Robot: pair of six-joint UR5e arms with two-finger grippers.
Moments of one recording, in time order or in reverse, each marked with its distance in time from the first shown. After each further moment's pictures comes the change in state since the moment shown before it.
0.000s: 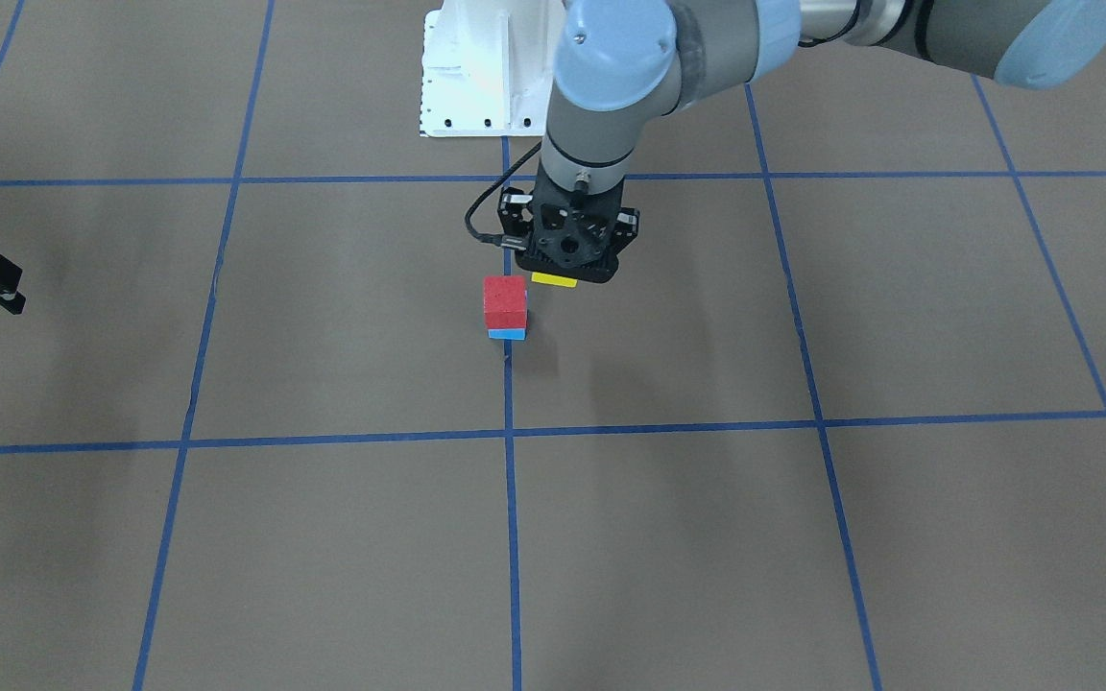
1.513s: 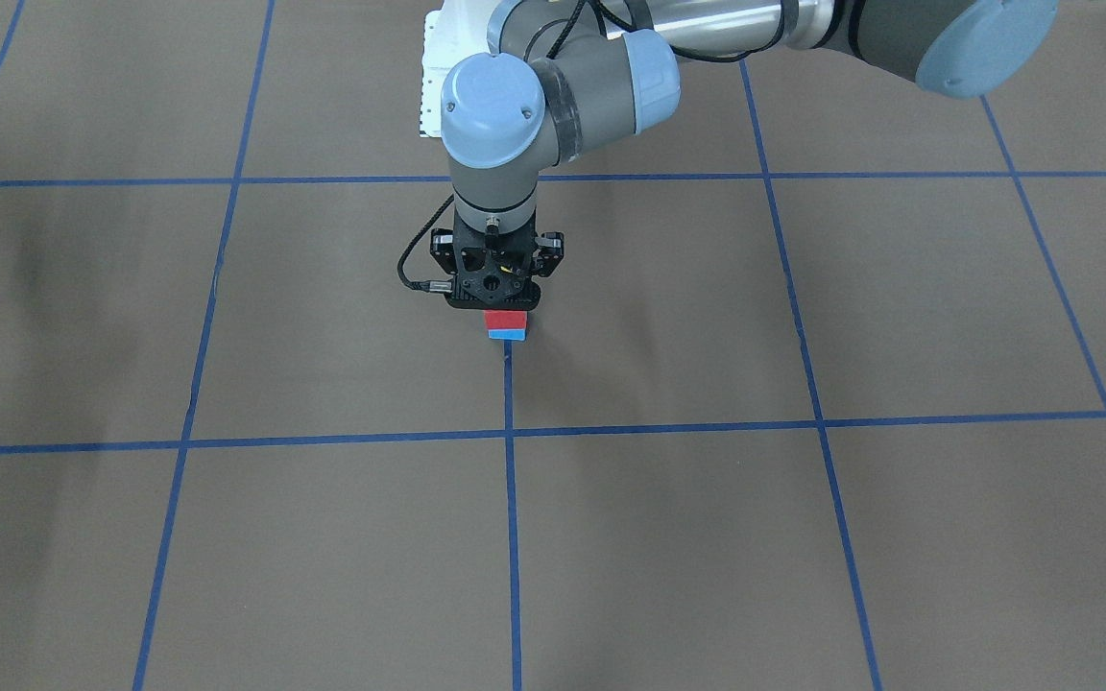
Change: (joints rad) left arm 0.076 -0.072 0.166 -0.076 0.051 -0.164; right arm 0.046 -0.004 -0.050 0.000 0.083 -0.051
